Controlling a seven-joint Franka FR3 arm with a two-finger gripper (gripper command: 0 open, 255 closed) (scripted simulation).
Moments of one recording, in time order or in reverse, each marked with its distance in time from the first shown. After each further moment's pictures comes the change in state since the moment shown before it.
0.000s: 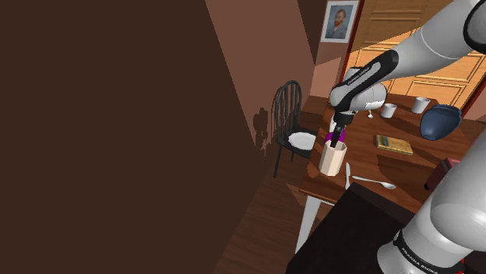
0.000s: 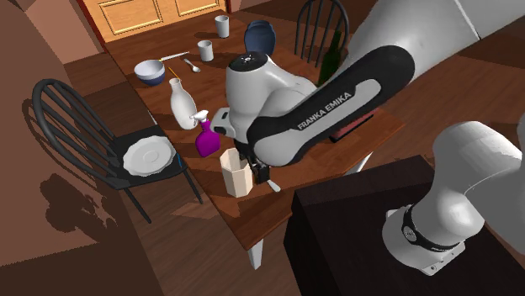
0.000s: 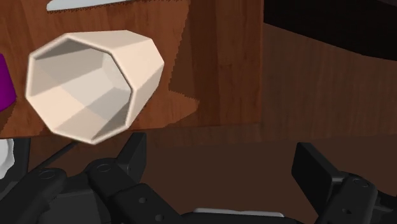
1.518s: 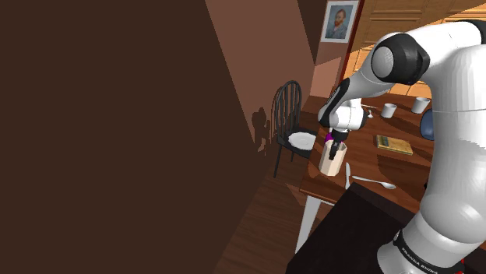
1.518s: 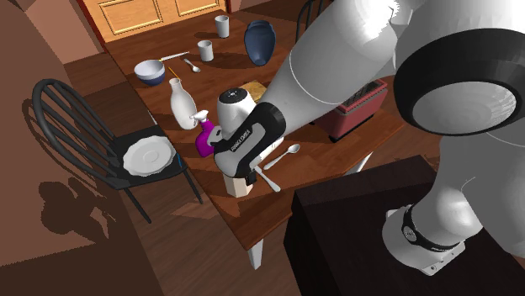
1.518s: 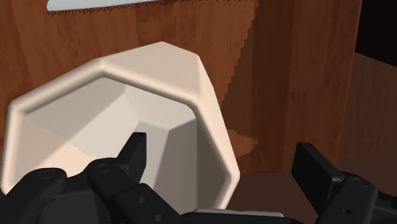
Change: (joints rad) arm -0.194 0.489 0.133 0.236 0.387 0.159 -0.390
